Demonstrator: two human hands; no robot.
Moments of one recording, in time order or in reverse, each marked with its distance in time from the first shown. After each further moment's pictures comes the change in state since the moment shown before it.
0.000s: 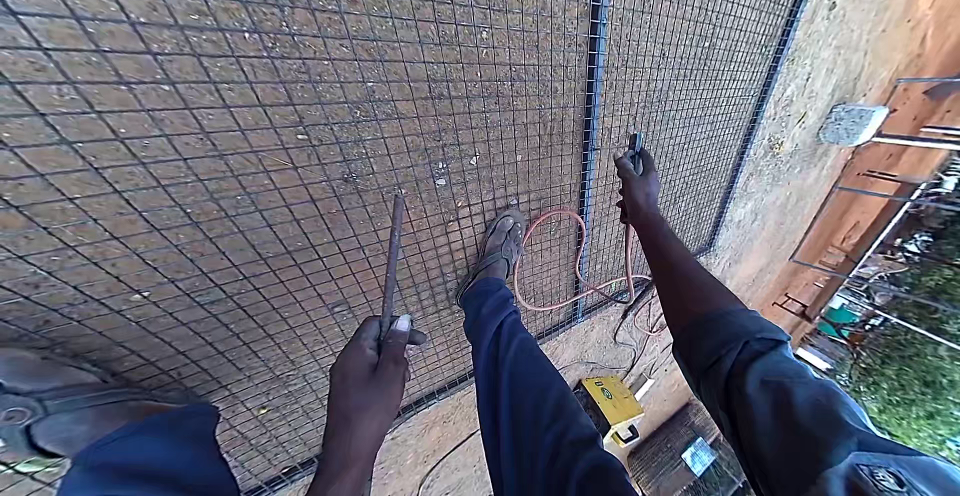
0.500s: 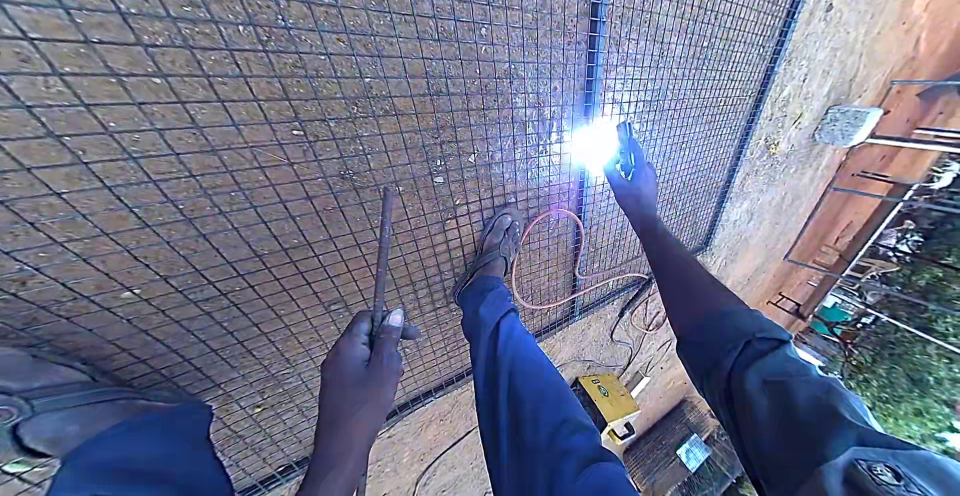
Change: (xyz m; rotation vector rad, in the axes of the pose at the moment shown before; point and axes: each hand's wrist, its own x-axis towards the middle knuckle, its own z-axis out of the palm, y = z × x) left_hand 0.003 0.005 -0.004 0.032 0.016 0.011; right_hand -0.007 -0.008 -0.008 -0.480 0.014 -0.281
